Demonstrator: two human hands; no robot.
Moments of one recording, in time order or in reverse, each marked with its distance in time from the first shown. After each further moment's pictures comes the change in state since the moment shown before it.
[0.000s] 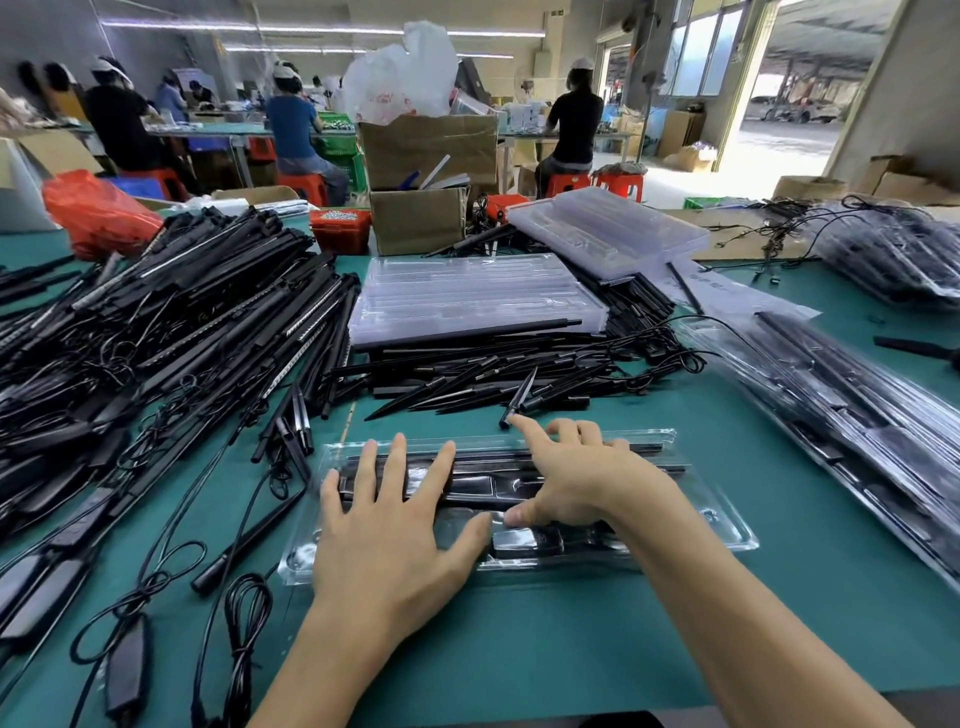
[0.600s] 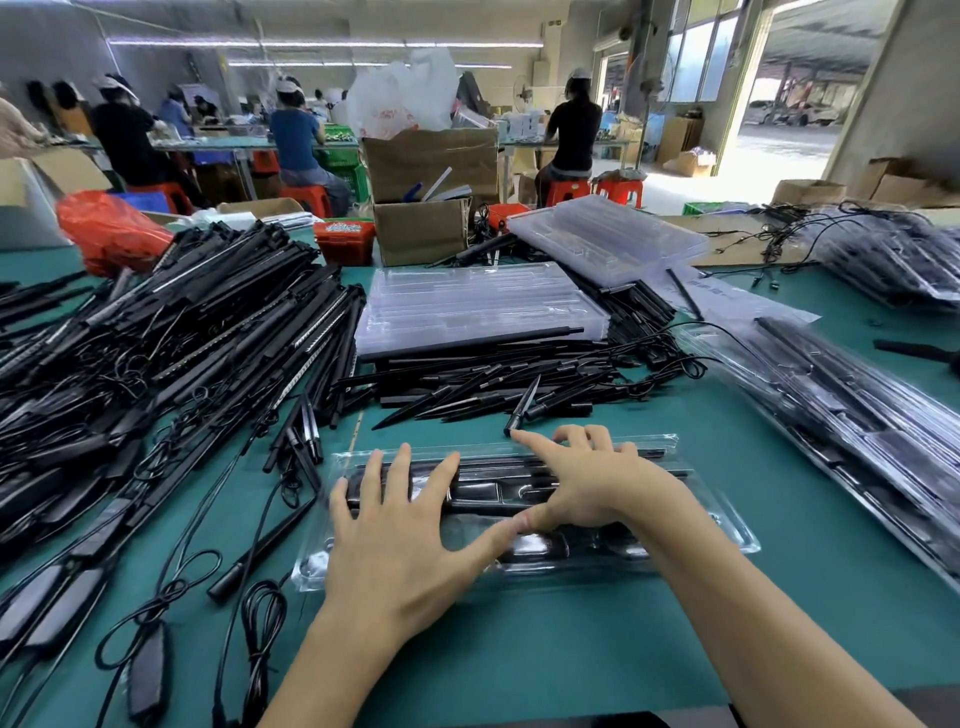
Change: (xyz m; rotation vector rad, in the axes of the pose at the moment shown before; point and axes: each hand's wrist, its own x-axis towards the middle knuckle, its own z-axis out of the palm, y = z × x) left_hand -0.004 0.002 -0.011 -0.119 -0.029 -0.029; right_hand -0.001 0.008 0.000 0.037 -0.005 -0.025
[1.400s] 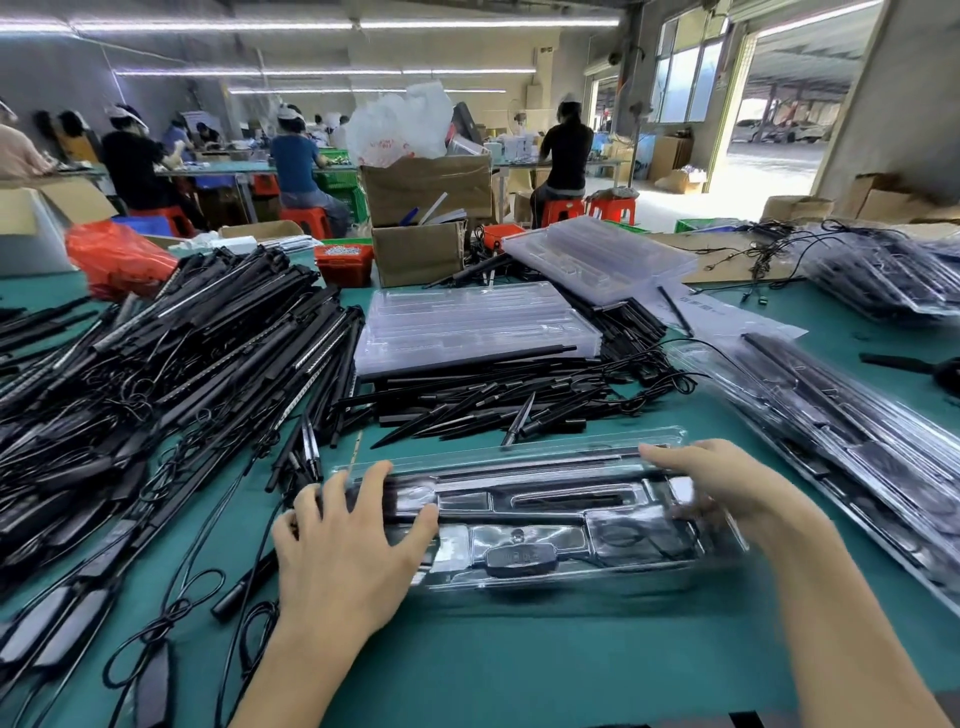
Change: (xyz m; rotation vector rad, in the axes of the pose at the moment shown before) left_hand 0.005 -0.027 -0.014 0.024 0.082 -0.202; right_hand -0.024 0.109 0.001 1.105 0.316 0.382
